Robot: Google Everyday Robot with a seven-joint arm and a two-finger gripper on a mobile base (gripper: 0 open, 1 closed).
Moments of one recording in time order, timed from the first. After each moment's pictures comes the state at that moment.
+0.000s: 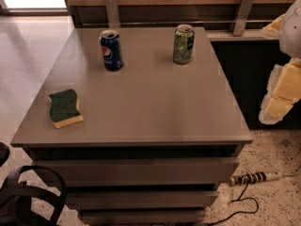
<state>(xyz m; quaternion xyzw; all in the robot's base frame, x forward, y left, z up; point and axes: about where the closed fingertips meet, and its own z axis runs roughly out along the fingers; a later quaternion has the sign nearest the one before) 0.438 -0.214 0.986 -0.60 0.78 -0.05 0.17</state>
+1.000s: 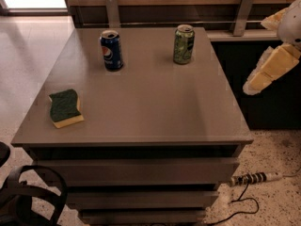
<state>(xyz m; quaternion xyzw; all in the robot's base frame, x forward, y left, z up) 0.517 -0.235 0.974 -0.53 0.79 0.02 0.29</state>
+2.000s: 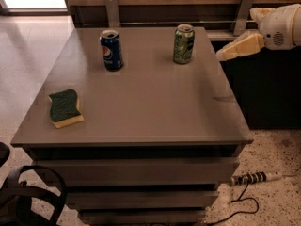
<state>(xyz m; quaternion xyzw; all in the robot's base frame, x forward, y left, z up) 0.649 -0.240 0.963 -0.41 0.74 0.12 0.52</state>
